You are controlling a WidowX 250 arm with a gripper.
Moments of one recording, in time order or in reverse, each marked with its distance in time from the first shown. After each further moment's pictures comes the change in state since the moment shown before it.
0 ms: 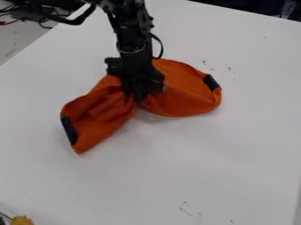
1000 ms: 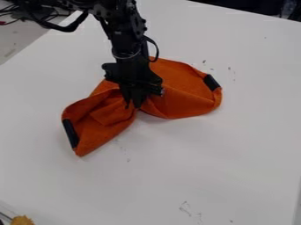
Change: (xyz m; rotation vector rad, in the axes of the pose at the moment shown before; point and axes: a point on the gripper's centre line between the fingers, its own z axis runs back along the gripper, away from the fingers) arm -0.010 0.003 -0.015 -0.055 0.005 0.038
